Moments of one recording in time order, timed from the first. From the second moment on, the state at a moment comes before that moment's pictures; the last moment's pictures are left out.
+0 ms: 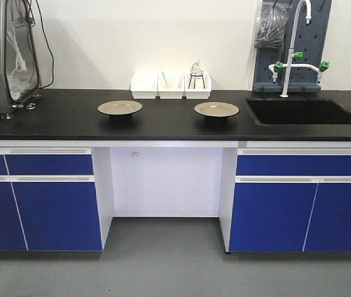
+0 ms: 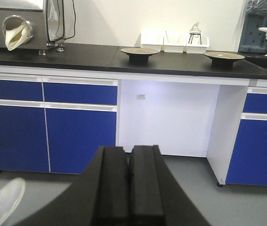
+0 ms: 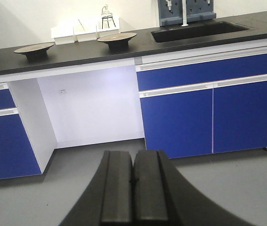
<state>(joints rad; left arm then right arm) 0.03 -0.01 0.03 -0.16 0.11 0.10 -0.01 -0.01 0.03 -0.01 0.18 0.14</state>
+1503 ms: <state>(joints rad) 0.03 -0.01 0.03 -0.16 0.11 0.10 -0.01 -0.01 0.03 -0.01 0.18 0.14</state>
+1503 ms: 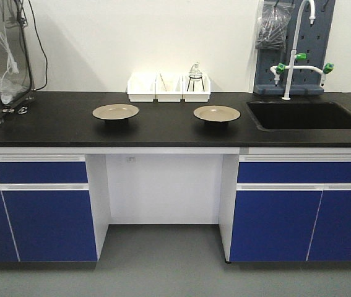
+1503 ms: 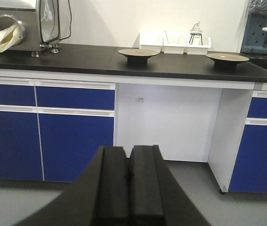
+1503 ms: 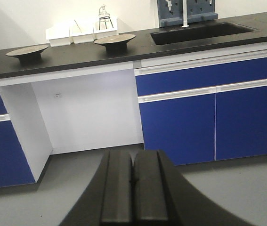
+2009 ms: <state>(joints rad) 0.03 -0.01 0.03 -0.16 0.11 0.10 -0.01 -0.01 0.03 -0.01 0.18 0.14</state>
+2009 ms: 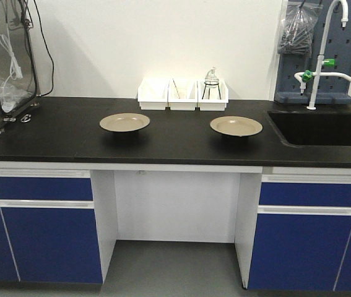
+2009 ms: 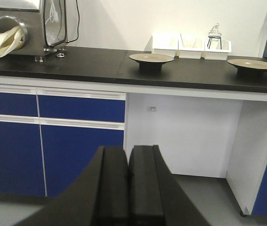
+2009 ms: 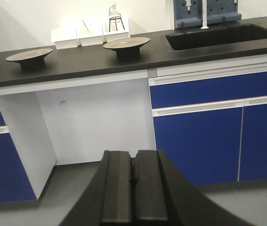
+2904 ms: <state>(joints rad) 0.03 -0.01 0.03 -0.16 0.11 0.10 -0.01 -0.01 0.03 -0.01 0.18 0.14</state>
